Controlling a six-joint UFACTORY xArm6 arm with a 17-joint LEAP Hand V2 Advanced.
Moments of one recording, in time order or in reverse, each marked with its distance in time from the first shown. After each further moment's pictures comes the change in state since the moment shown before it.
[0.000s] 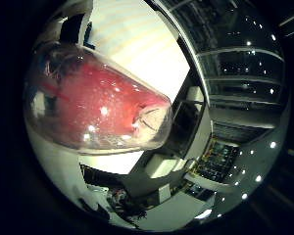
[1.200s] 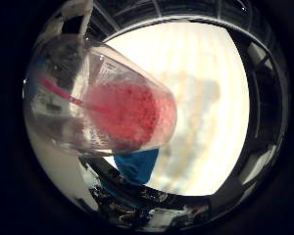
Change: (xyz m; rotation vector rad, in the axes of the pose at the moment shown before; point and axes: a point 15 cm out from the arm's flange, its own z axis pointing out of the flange) arm 0.088 0.044 -0.006 0.417 -0.813 0.394
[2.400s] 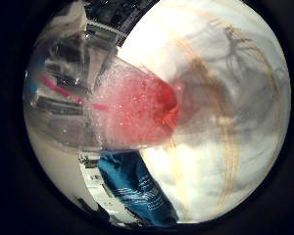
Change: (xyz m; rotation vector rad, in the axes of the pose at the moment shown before) arm 0.188 -0.020 0.061 0.546 -0.427 0.419
